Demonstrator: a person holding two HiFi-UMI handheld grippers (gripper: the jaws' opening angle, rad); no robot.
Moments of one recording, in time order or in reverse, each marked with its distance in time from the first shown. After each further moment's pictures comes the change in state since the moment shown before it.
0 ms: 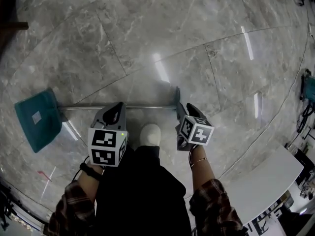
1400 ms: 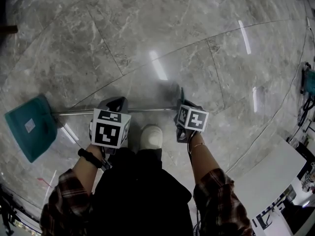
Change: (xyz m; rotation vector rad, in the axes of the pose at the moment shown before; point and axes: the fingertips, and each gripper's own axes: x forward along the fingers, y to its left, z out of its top) left arm 0.077 0.019 -0.040 0.032 0.234 -0.064; right arm 0.079 -0.026 -0.035 0.019 0.130 -0.079
